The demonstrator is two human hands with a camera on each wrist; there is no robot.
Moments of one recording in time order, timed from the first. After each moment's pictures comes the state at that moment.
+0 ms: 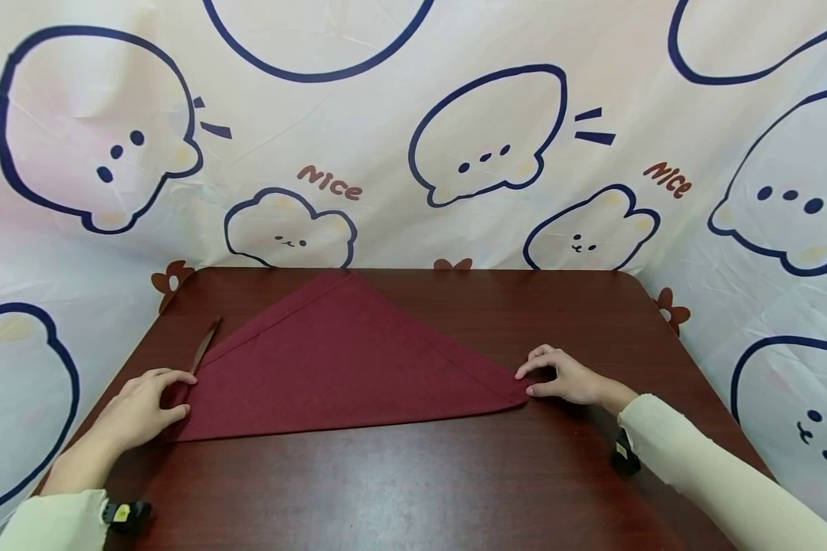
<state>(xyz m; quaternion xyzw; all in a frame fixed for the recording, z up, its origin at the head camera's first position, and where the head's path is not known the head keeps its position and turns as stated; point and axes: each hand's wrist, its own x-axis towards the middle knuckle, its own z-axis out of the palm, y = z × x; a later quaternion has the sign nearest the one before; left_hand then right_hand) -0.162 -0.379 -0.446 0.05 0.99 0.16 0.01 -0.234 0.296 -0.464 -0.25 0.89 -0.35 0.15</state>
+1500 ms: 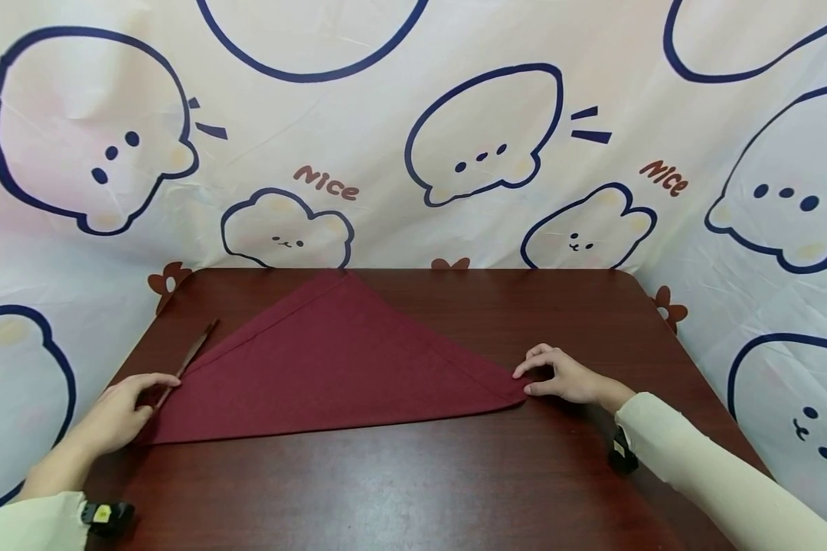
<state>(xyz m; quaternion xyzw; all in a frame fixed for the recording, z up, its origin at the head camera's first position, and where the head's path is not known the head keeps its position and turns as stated) -0.165 -0.404 -0.453 0.08 0.98 0.20 0.00 -0.234 0.296 -0.465 -0.24 0.89 -0.36 0.15</state>
